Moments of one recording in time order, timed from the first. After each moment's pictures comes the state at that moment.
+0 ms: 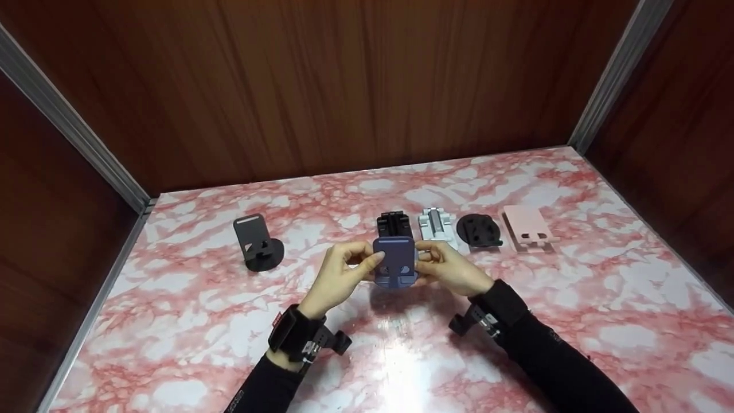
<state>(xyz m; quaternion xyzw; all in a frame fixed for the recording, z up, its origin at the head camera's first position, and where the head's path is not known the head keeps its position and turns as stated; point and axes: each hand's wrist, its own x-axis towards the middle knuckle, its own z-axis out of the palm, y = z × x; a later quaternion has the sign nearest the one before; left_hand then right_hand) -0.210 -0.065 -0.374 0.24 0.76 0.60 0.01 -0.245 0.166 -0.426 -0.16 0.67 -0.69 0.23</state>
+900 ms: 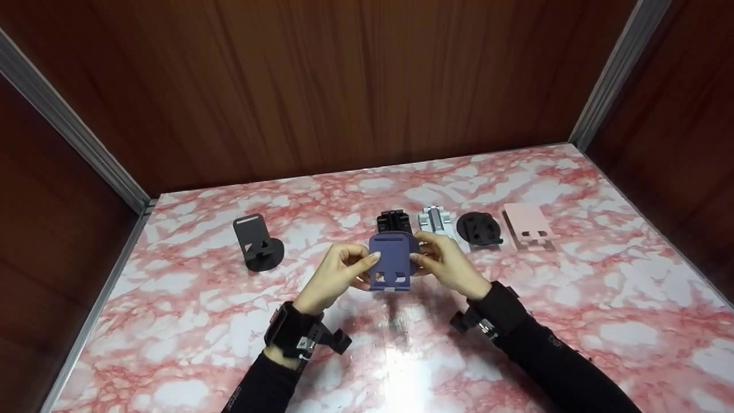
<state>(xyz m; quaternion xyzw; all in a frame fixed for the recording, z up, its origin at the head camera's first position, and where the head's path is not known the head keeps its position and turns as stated) -0.226 -0.071 -0.396 0.19 0.70 0.67 0.14 -0.237 0.155 -0.415 -0.21 0.77 -0.60 0.06</state>
